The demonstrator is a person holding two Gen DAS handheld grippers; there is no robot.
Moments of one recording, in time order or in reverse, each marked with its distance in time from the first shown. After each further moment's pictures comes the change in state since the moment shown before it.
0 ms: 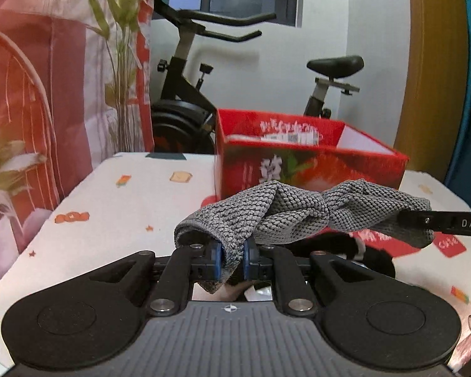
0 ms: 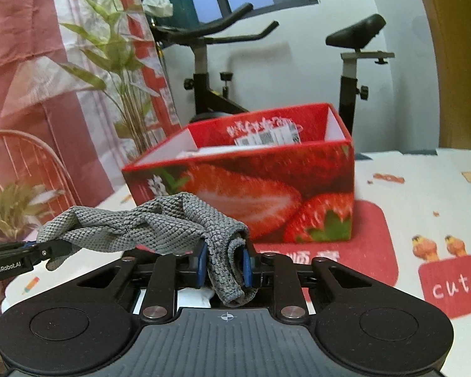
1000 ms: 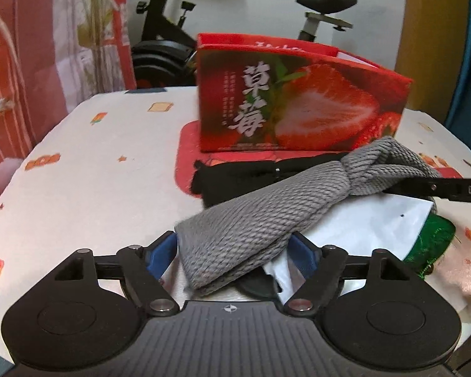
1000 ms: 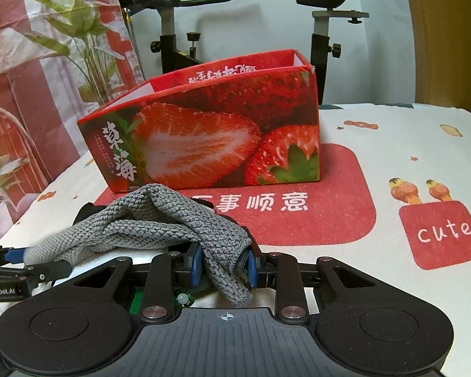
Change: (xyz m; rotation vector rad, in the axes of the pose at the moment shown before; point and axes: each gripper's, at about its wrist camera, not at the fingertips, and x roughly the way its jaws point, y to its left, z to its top) left arm 0.040 -0.005 -0.035 0.044 0.223 -0.039; right arm 0.020 -0.026 -0.039 0.045 0.145 -0.108
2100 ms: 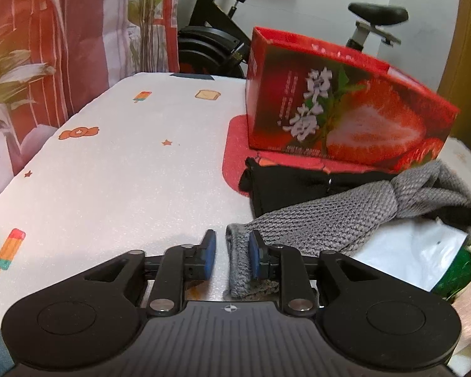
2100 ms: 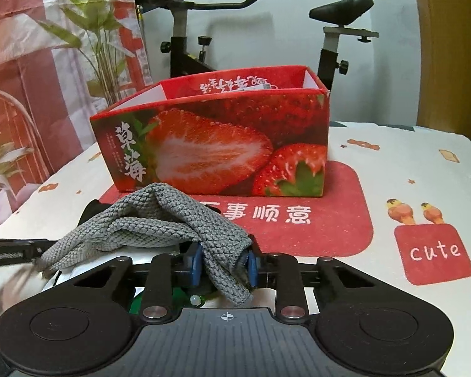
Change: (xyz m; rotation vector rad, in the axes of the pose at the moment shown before) left arm 0.006 0.022 0.005 -0.153 0.029 0.093; right arm -0.013 0.016 0.005 -0.083 -0.020 -0.025
